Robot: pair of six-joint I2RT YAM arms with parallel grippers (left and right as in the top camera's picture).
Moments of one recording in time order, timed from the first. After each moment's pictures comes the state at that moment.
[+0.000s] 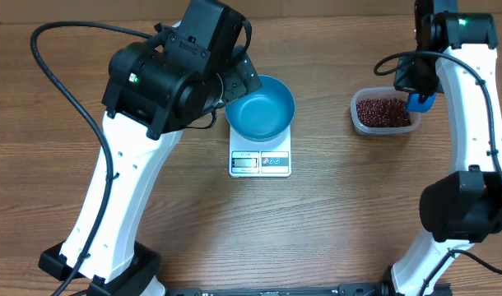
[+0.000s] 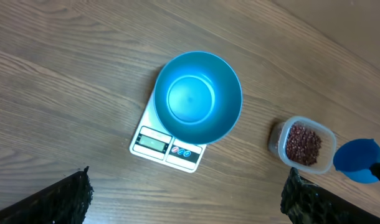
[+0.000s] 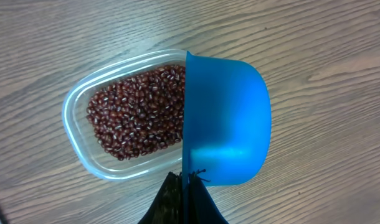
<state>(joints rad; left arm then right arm) -0.53 1.79 2.38 -1.62 -0.16 -0.93 -0.04 1.97 2.03 -1.42 0.24 0.23</state>
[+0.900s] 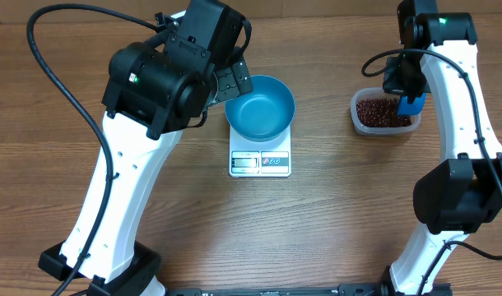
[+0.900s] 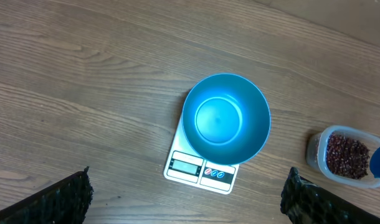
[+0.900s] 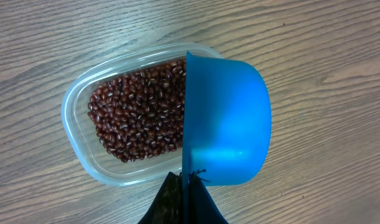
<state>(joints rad) -0.53 1.79 2.38 -1.62 -0.27 -0.78 0.00 2.03 2.03 -1.42 0.26 0.22</state>
